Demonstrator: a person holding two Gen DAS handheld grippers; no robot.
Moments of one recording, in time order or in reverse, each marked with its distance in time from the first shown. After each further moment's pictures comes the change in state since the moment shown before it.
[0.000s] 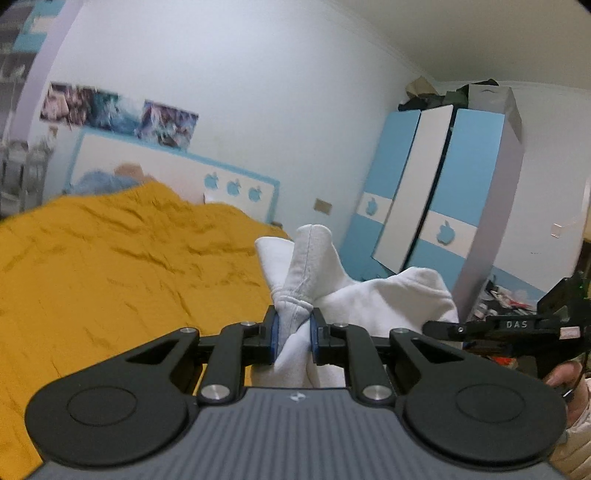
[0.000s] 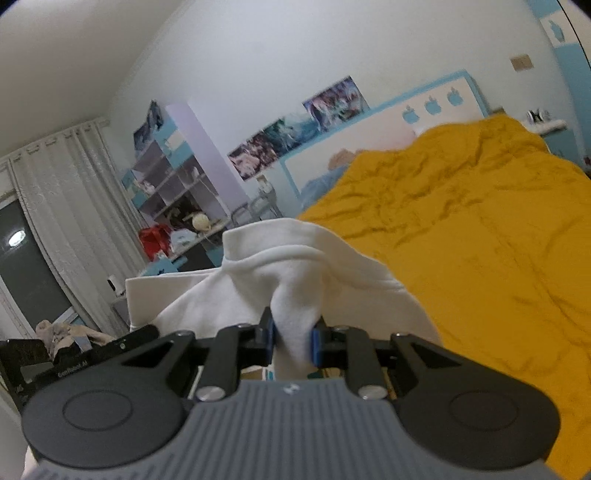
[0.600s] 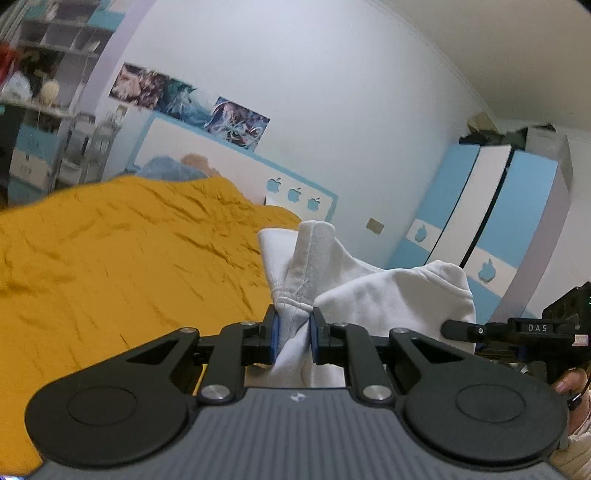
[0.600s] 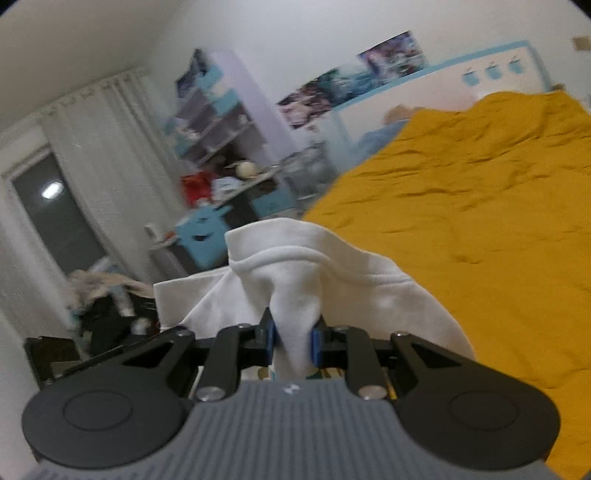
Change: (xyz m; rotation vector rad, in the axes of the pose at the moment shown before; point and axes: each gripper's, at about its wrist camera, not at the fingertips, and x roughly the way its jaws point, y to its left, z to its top) left arm -0.089 0.083 0.022 -0.138 -0.036 0.146; right arm 0.072 0.088 0.005 -0.056 0.160 0.194
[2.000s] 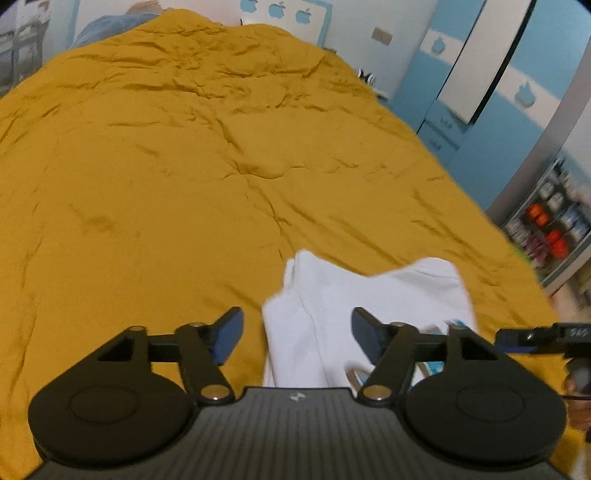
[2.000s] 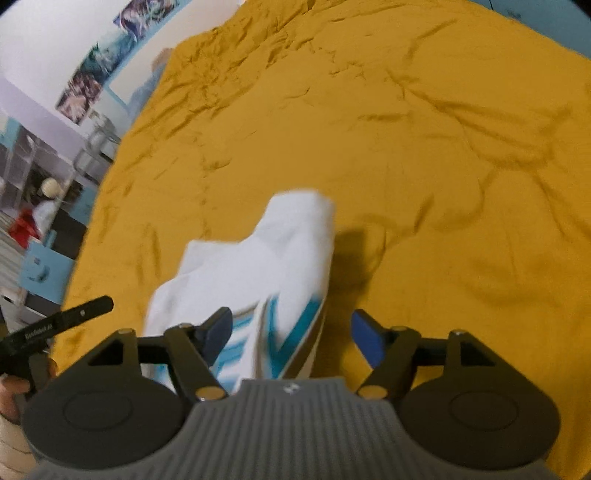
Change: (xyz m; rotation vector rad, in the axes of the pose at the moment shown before) left arm 0.265 -0.002 -0.082 0.141 0.606 0.019; right arm 0.016 -0.260 -0.094 0.507 0.139 -0.484
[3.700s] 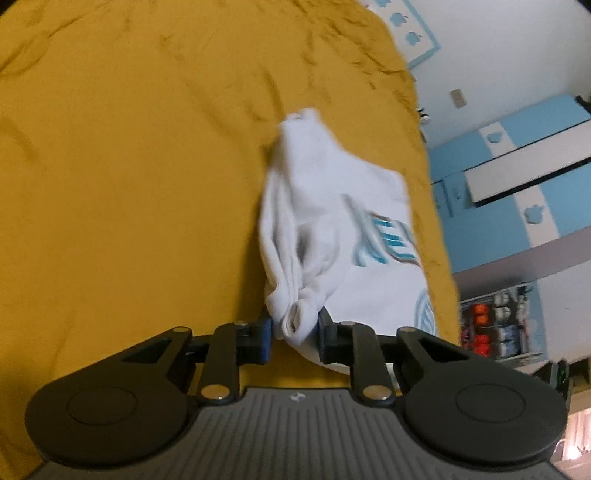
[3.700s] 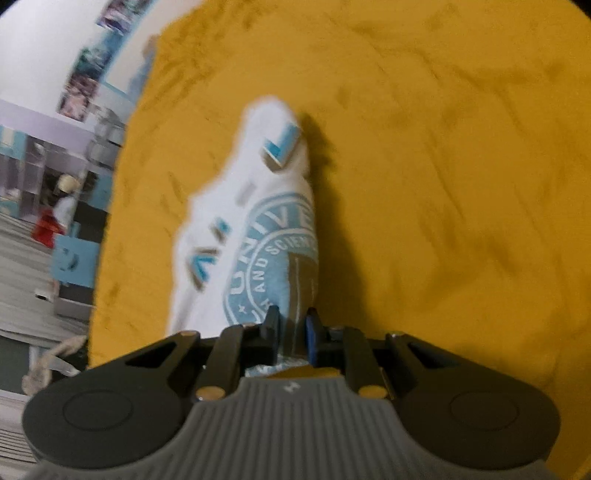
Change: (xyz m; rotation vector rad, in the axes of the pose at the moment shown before) left arm -0.026 -0.059 -0.206 -0.628 0.015 -0.137; right arm -0.100 -0.070 -0.101 0.127 0.159 0.011
